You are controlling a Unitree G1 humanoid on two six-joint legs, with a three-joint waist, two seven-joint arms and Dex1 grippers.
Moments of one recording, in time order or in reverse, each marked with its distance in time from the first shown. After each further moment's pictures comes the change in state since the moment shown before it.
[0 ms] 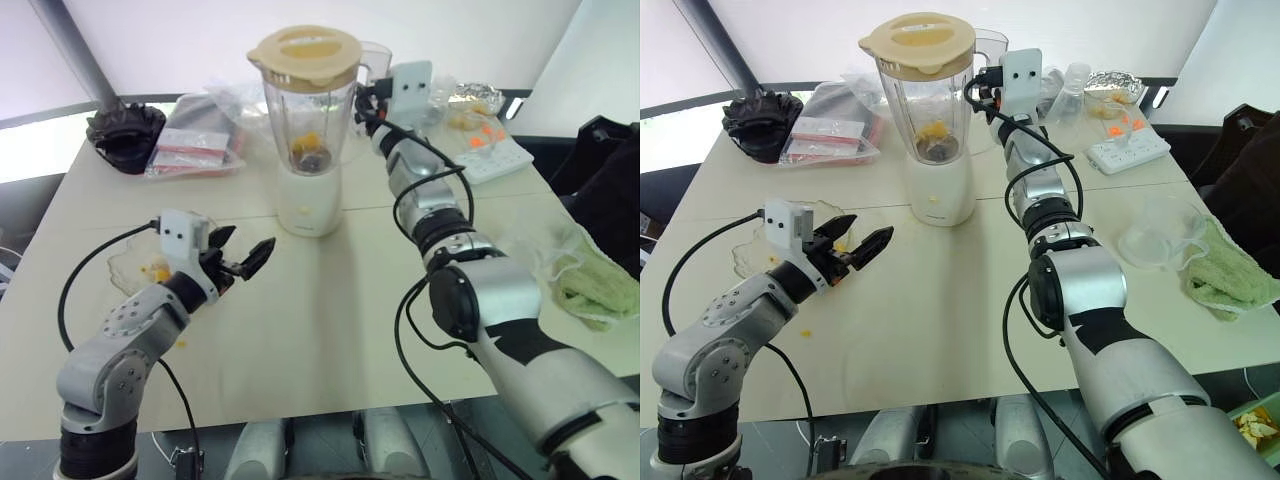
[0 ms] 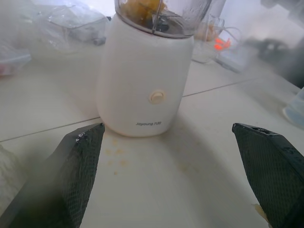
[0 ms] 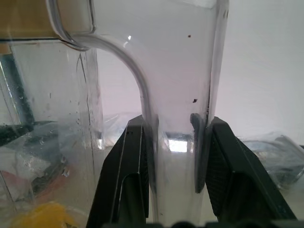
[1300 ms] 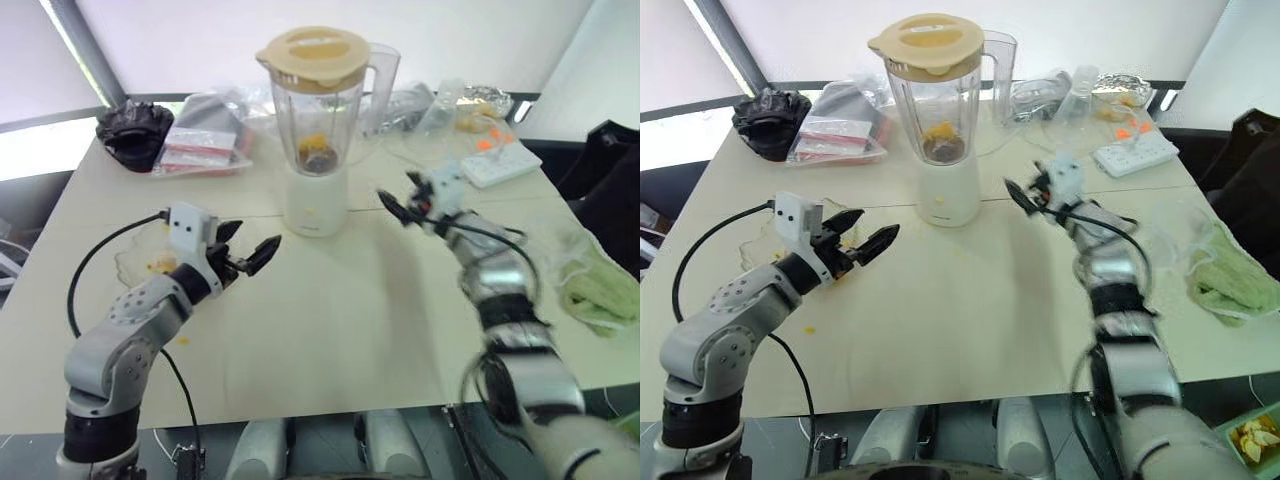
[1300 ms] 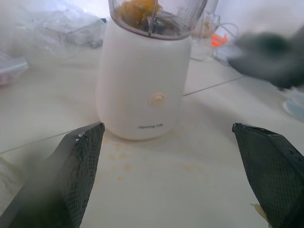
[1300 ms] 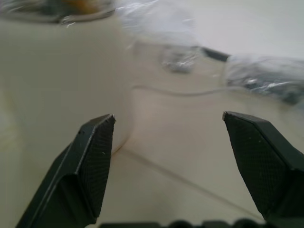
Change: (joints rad) left arm -0.076 0.048 -0.032 0.063 0.041 -0.016 -0.072; right arm 0.759 -0.411 0.081 -0.932 0.162 0.553 0.600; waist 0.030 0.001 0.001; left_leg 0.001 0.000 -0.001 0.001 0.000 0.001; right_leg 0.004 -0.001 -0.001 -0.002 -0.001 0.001
